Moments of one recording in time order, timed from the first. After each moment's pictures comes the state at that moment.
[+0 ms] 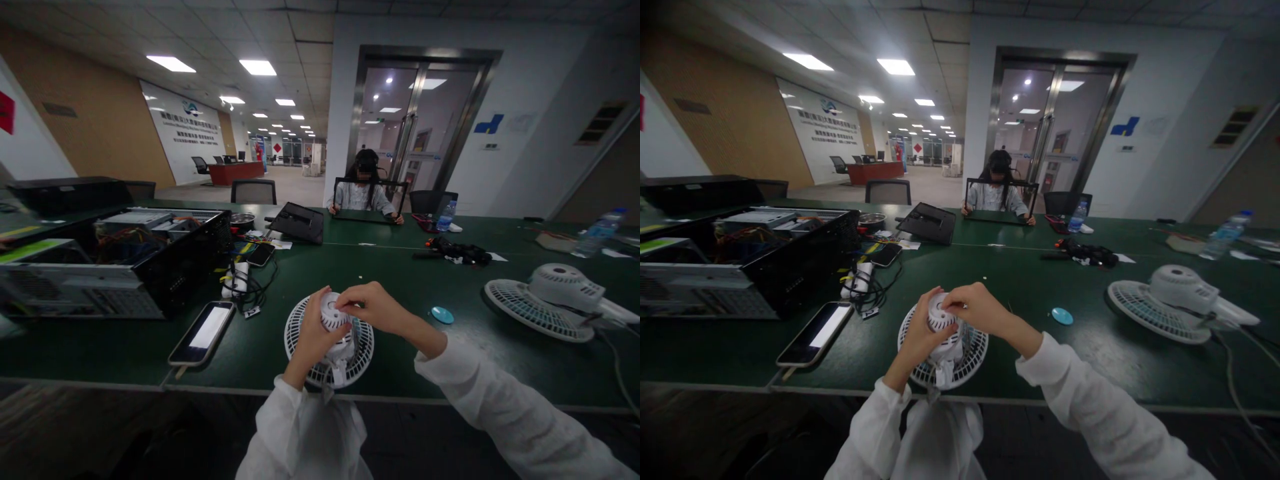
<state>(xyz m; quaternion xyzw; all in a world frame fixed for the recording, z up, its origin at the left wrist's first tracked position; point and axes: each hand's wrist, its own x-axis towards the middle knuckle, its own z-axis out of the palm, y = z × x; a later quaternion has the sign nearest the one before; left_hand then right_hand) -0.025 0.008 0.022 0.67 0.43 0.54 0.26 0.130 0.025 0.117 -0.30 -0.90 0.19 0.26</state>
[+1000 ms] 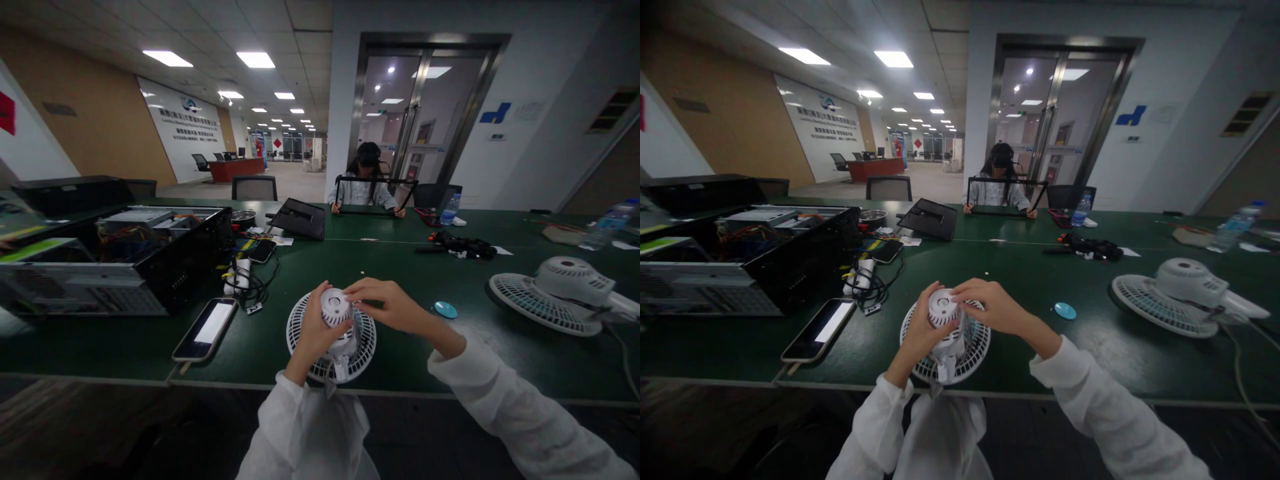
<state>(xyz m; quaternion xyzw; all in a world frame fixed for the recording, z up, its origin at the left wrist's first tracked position) -0.026 0.006 0.023 0.65 0.44 0.55 0.28 0.162 0.029 0.110 -0.26 -0.91 0.15 0.29</state>
